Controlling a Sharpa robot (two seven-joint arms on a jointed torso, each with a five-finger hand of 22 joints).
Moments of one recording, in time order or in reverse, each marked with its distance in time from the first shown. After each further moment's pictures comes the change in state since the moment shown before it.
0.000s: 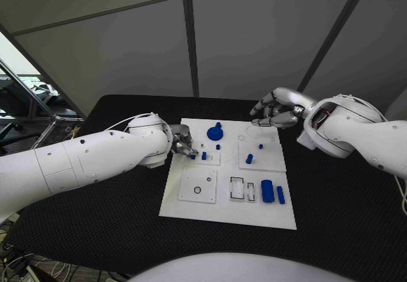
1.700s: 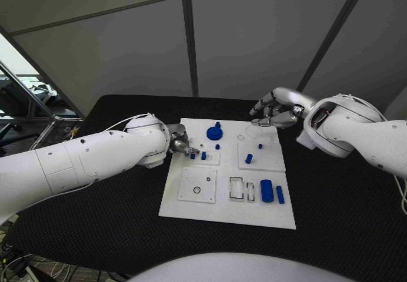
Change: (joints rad) left arm -0.004 0.006 -0.004 -0.035 0.028 -0.037 -0.022; left_hand -0.234 -0.063 -0.076 0.058 0.008 0.024 -0.010 0.009 0.015 0.008 -0.005 -0.009 -0.010 -0.004 -0.004 0.000 0.003 0.001 0.000 0.000 0.000 0.000; right arm 0.000 -0.003 0.000 0.001 0.000 0.001 0.000; right_hand 0.000 0.000 0.000 0.000 0.000 0.000 0.000 0.000 0.000 0.000 0.000 0.000 -0.007 0.000 0.000 -0.005 -0.003 0.000 0.000 0.000 -0.004 -0.003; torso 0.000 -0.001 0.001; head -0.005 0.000
